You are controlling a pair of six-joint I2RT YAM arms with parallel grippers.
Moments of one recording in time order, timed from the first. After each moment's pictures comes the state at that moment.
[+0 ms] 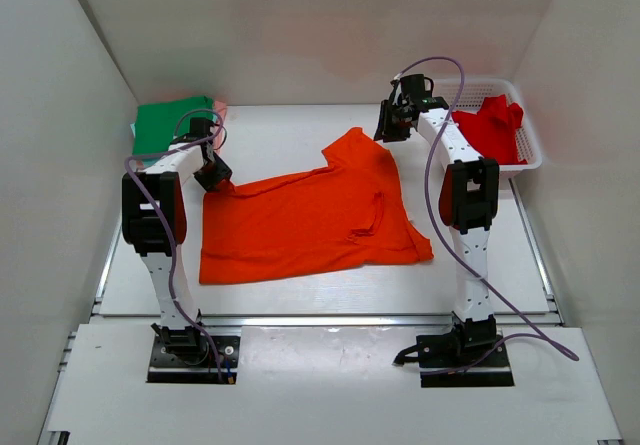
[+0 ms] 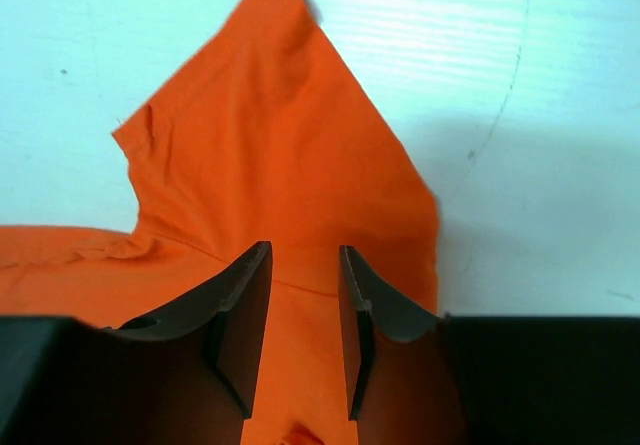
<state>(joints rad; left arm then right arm) -0.01 2.04 1.48 -0.57 -0.13 -0.72 0.17 2.37 2.18 -0.69 -0.24 0.23</state>
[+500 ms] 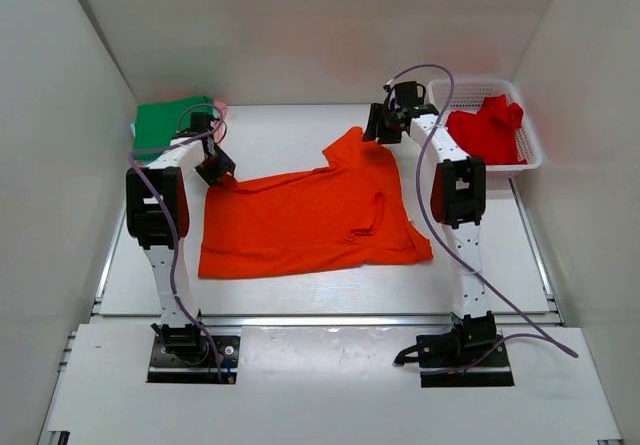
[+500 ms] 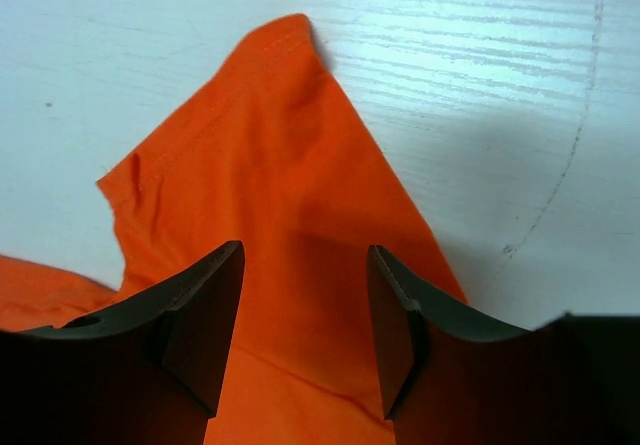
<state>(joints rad) -0.01 2.11 1.57 -0.57 -0.08 -0.73 0.17 2.52 2.29 -0.59 -0.31 0.24</state>
